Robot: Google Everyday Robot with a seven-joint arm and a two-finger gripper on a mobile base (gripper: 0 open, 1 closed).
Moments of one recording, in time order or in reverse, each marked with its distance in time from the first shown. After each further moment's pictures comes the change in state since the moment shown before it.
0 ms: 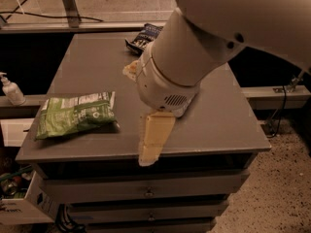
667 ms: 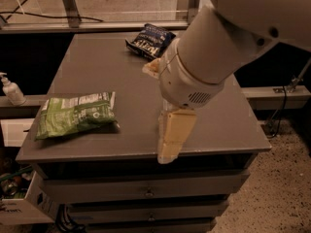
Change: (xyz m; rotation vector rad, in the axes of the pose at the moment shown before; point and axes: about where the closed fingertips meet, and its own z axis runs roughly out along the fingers) arm 0.030 0.003 -0.018 0.011 0.028 0.042
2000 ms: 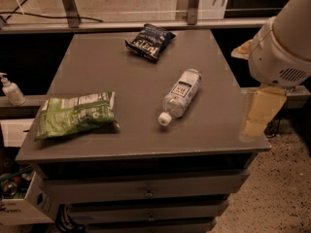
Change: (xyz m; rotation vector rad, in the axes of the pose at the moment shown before) arm 0.148 -0.008 -0.078 0.080 0.283 0.254
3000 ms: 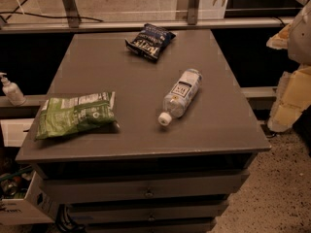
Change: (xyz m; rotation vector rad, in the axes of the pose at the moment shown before) arm 0.043 -0.008 -0.039 -0.021 0.033 0.164
